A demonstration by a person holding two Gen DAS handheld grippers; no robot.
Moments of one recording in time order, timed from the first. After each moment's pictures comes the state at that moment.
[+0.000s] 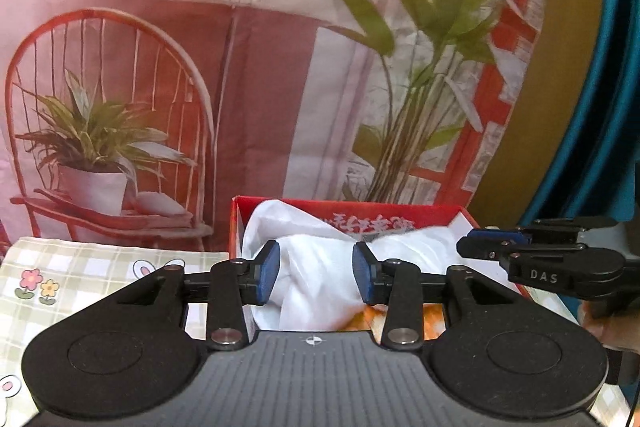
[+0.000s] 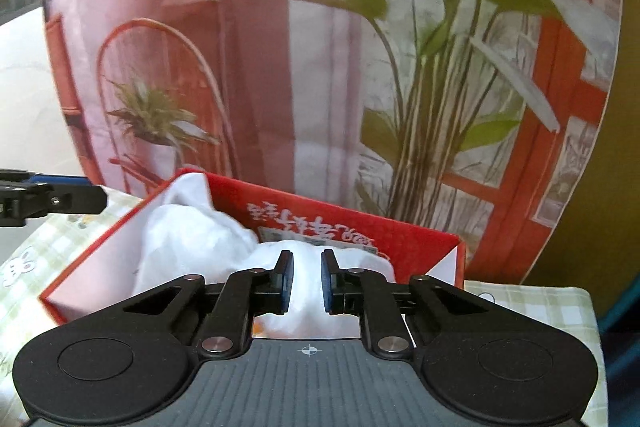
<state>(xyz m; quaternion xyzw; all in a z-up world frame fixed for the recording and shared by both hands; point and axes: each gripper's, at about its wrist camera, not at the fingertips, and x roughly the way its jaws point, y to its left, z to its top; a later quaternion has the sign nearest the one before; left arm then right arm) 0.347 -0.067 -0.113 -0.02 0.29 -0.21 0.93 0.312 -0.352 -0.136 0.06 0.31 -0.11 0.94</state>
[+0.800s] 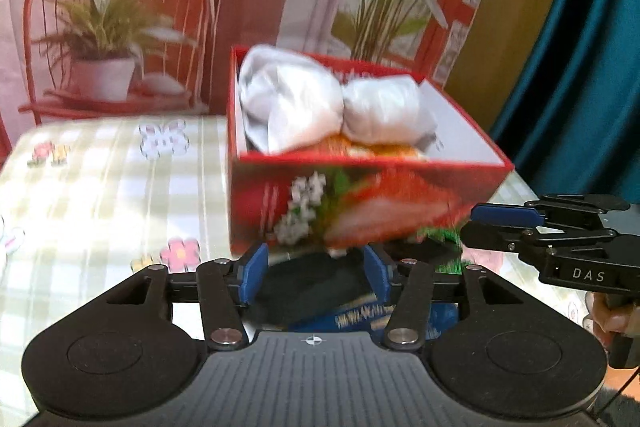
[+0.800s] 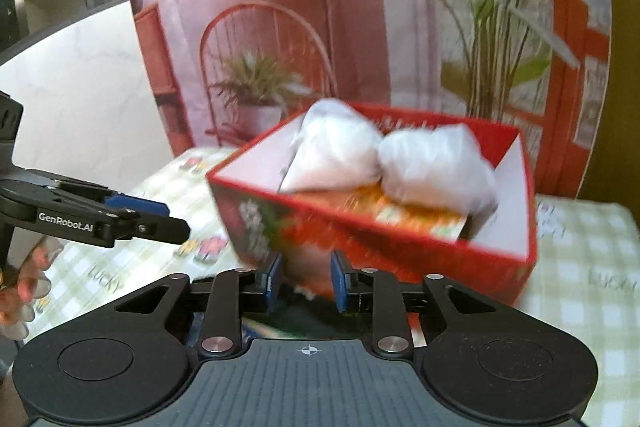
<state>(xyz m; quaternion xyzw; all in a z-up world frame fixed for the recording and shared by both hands) 0.235 -0.033 -0.176 -0.01 0.38 -0.24 0.89 0.180 -0.245 -0.168 0.10 0.30 -0.02 0.95</state>
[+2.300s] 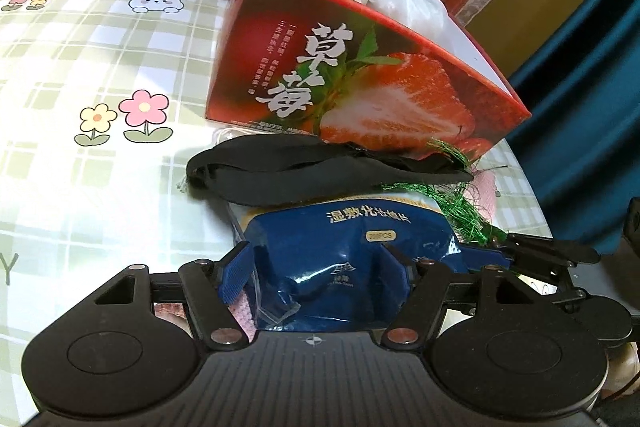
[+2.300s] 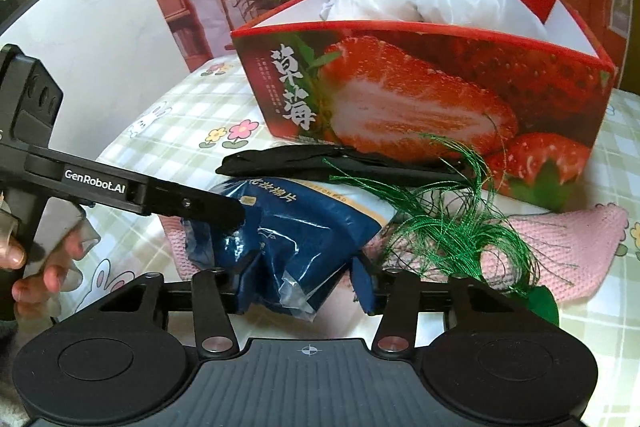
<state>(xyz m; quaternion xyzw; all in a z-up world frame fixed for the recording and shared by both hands) 0.236 -0.027 -0.257 -0.11 0.47 -0.25 0.84 0.167 -0.210 -0.244 0.14 0.40 0.02 0.91</state>
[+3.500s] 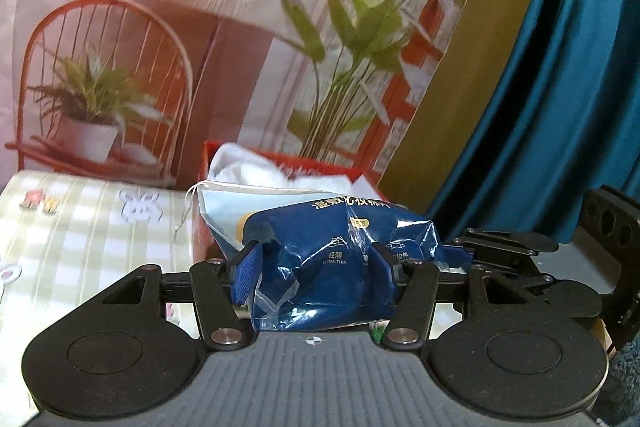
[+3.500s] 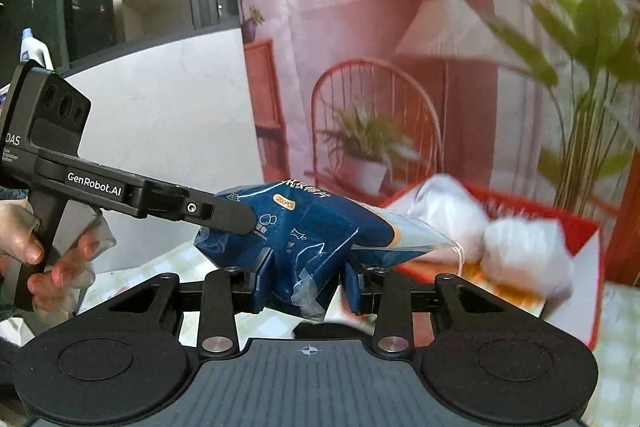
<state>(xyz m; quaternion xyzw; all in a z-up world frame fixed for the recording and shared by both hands) 0.197 -0.005 -0.096 -0.09 0.27 -0.29 0.91 0.168 -0.191 -0.099 0.05 0.22 0.11 0.97</state>
